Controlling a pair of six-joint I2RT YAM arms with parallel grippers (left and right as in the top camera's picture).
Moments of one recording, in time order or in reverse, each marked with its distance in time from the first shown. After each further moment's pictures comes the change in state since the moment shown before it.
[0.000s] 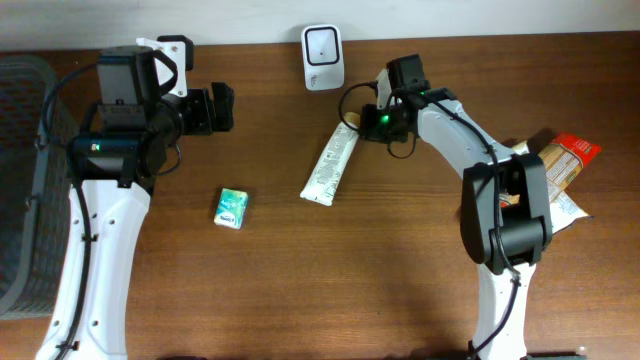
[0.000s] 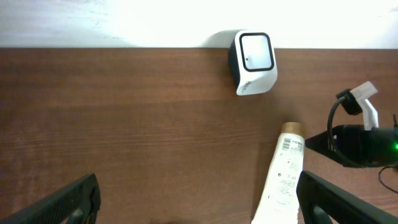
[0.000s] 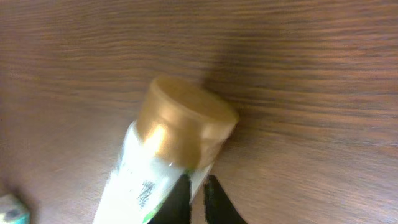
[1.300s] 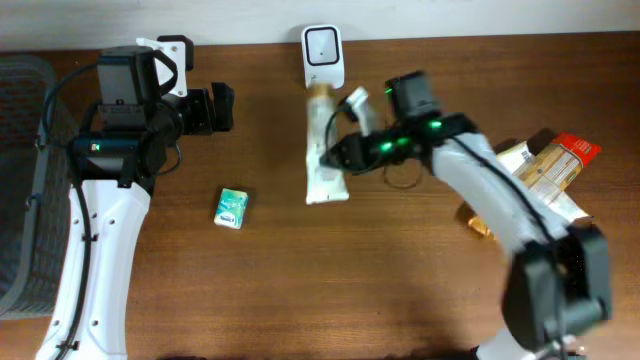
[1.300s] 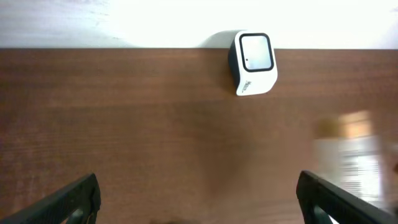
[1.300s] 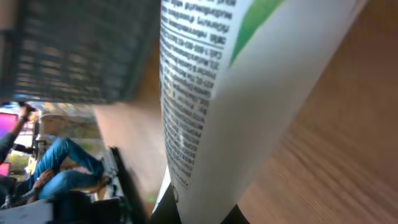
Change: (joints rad) left arm 0.000 0.000 0.000 0.002 0.000 0.000; right arm 0.083 -0.442 -0.288 -0.040 -0.499 -0.186
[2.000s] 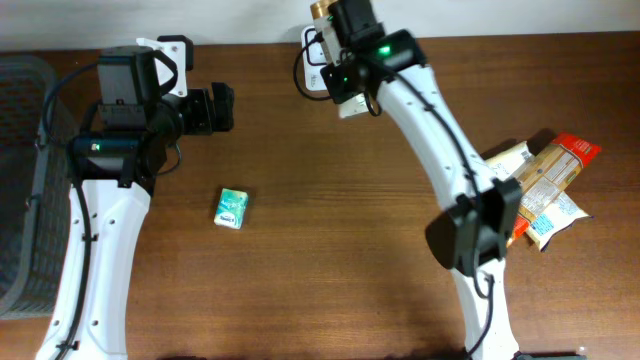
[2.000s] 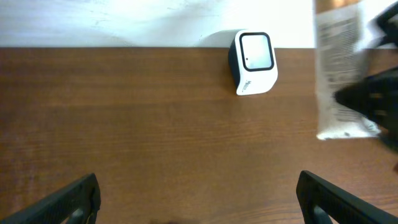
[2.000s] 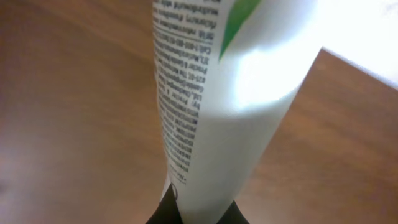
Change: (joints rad) left arm 0.000 0.000 0.000 0.000 0.000 0.000; right arm 0.120 0.531 1.003 -0.468 1.022 -0.220
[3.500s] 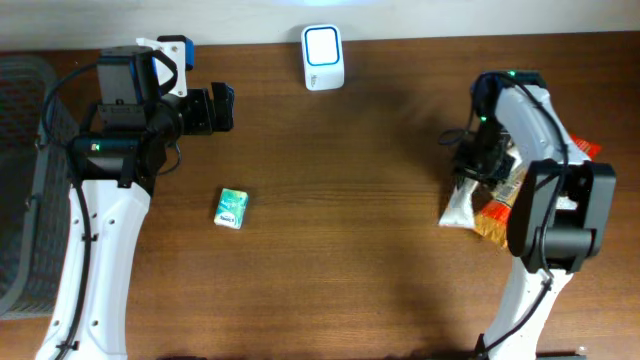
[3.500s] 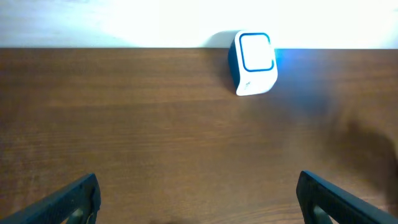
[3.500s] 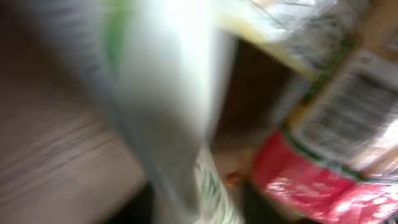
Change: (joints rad) left arm 0.000 0.000 0.000 -0.001 0.000 0.000; right arm -0.519 -0.139 -0.652 -0.369 -0.125 0.597
